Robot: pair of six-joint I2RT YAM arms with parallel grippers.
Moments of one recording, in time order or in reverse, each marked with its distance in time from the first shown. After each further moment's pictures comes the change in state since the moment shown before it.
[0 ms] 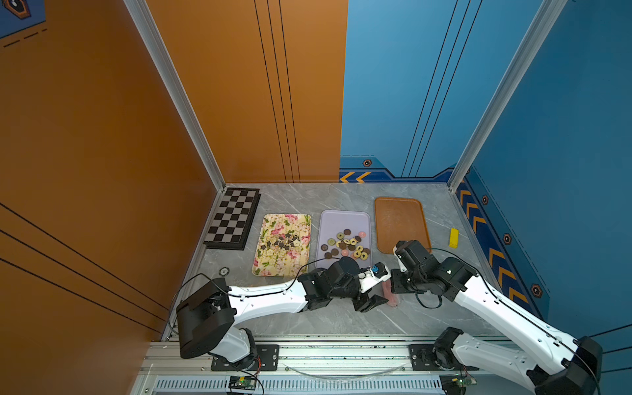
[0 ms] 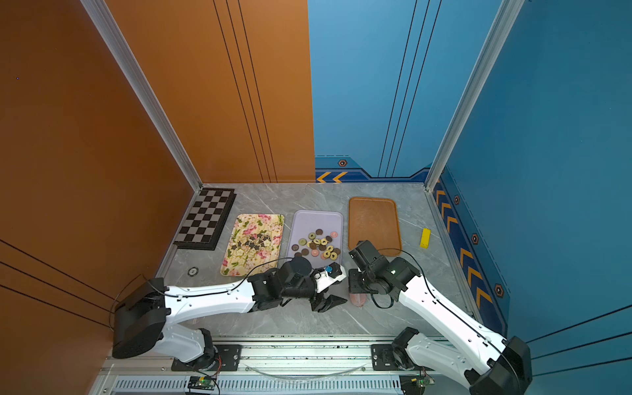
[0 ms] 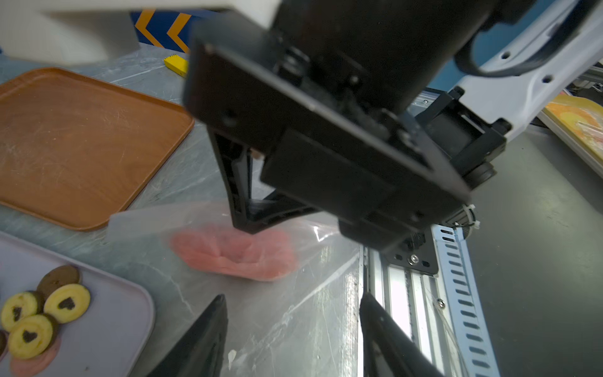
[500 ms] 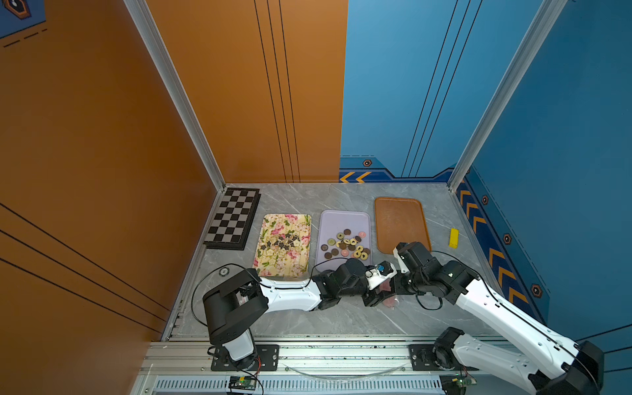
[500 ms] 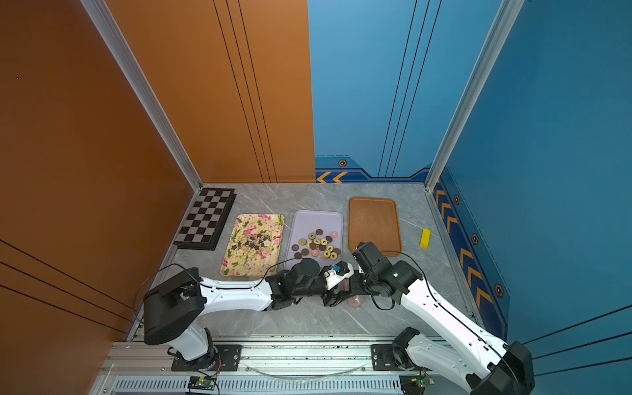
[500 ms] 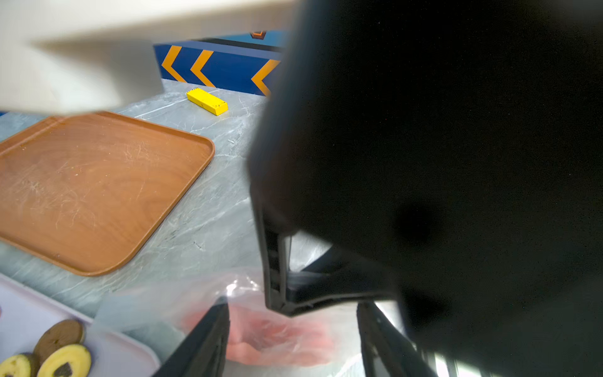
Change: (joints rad) left arm 0.006 0.171 0.008 0.259 -0.034 0.033; right arm -0.027 -0.034 -0.058 0.053 -0.060 0.002
